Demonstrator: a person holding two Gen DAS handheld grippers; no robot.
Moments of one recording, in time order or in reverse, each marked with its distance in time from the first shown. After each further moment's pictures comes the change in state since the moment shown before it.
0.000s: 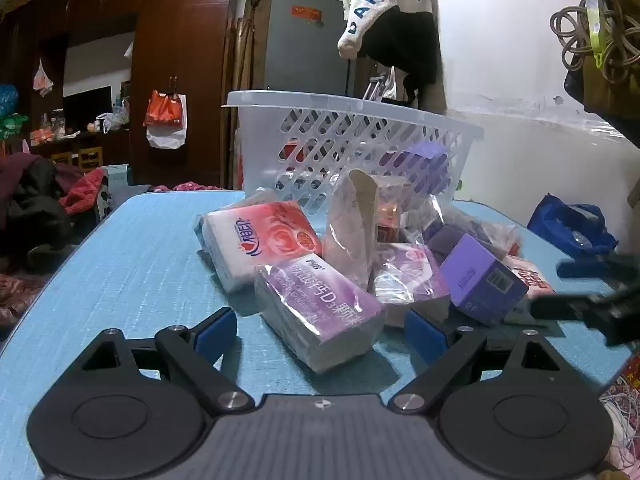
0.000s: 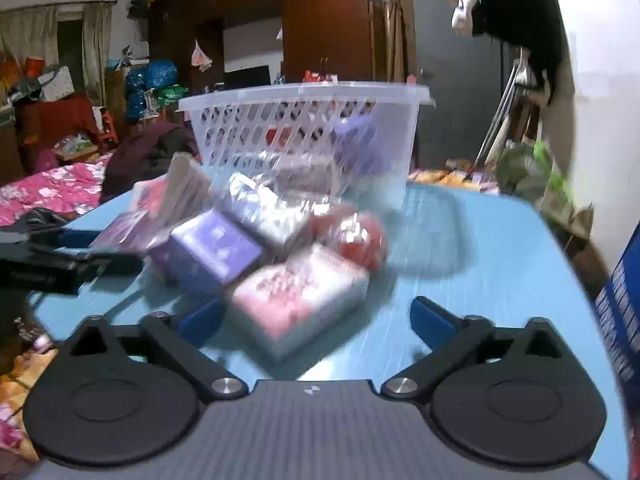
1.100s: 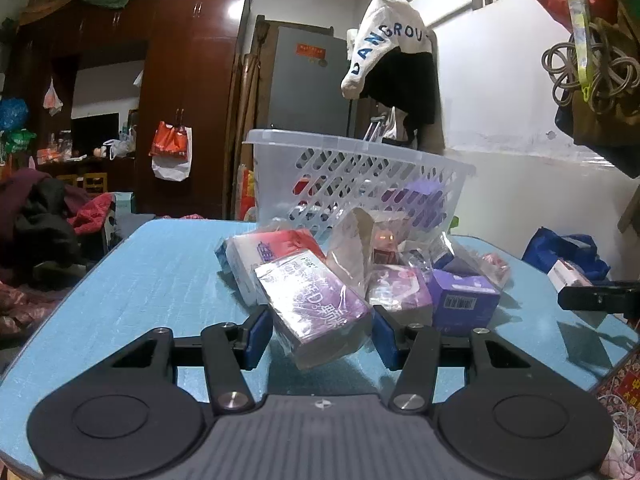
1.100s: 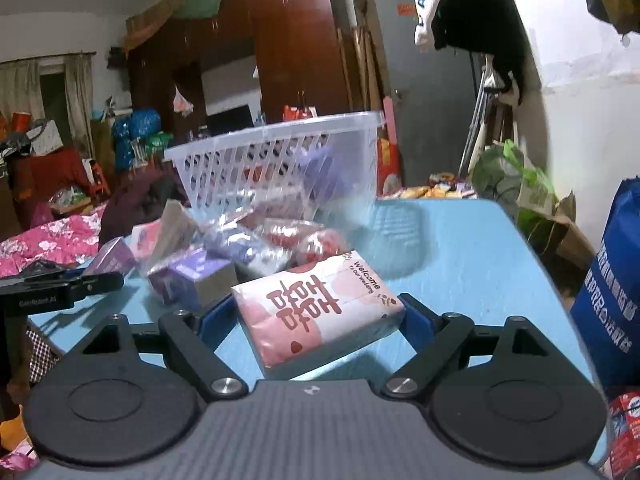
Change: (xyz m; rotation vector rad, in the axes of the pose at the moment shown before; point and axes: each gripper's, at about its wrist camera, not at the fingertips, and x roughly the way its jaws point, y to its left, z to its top) left arm -0.027 0.012 -0.011 -0.023 -0.134 -0.011; right arm -0.035 -0.023 -0.015 0.136 -0.111 -0.001
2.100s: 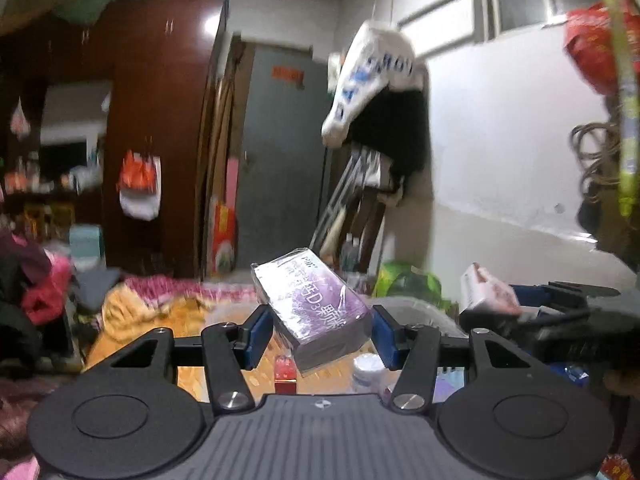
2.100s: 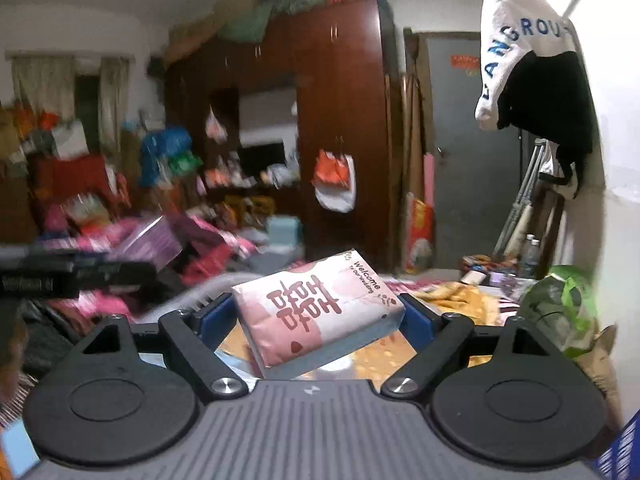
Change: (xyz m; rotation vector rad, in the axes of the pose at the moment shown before) left arm 0.118 0.004 0.210 0.000 -0.007 -0.083; right arm 0.129 0.022 0.192 -0.169 -0.066 0.057
